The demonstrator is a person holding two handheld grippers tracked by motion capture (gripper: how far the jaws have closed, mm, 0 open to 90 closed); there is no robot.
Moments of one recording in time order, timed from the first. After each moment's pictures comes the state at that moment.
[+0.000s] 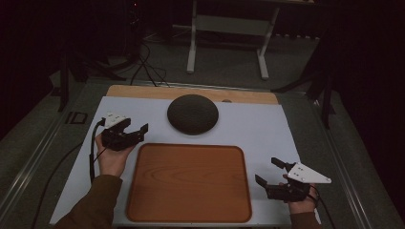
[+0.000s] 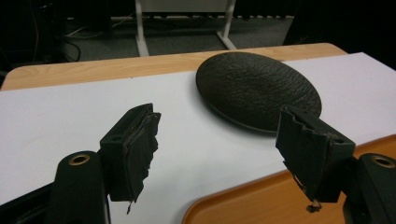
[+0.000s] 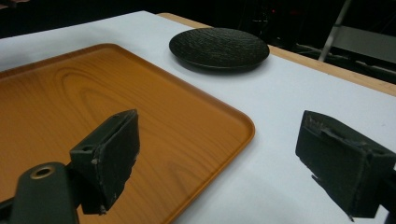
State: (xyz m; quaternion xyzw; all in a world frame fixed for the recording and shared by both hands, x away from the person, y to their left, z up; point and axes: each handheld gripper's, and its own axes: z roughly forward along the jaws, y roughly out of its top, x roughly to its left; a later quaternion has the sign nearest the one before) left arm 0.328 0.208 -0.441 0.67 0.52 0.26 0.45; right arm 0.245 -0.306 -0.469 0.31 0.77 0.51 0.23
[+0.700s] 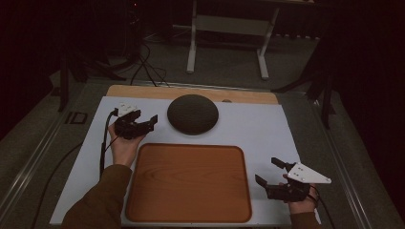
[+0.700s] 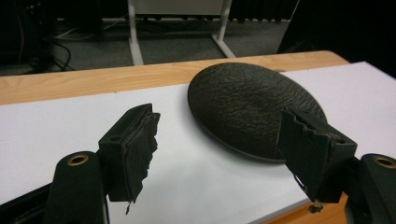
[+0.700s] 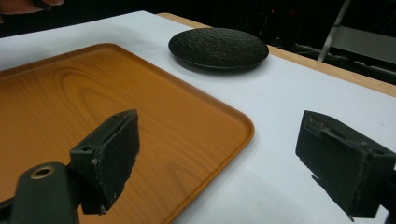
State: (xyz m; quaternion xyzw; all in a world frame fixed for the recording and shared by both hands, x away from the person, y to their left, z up) left arm 0.371 0.190 -0.448 0.67 0.52 0.25 0.46; right arm 0.245 -0.306 -0.469 0.31 0.77 0.51 0.23
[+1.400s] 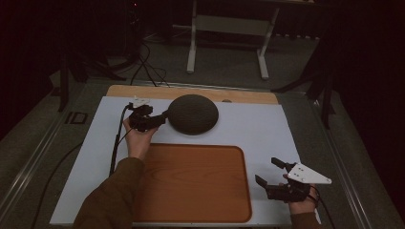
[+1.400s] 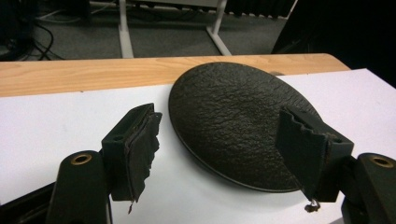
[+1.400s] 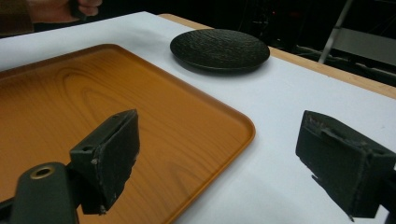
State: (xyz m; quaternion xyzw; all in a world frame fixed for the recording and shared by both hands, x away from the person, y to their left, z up) left arm 0.412 0.160 -0.463 0.67 0.54 0.22 0.46; right arm 0.244 -0.306 -0.468 0.31 0.77 0.51 0.23
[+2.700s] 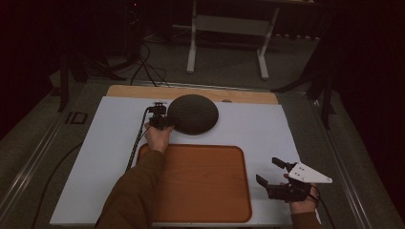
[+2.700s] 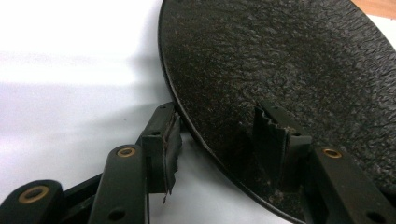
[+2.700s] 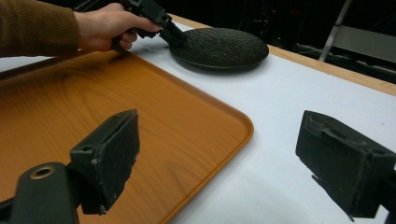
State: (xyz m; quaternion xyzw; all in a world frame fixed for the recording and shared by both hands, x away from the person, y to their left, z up) left arm 0.476 0.124 -0.527 0.66 0.65 0.10 0.36; right arm 0.246 -0.309 -0.469 0.31 0.77 0.51 0.22
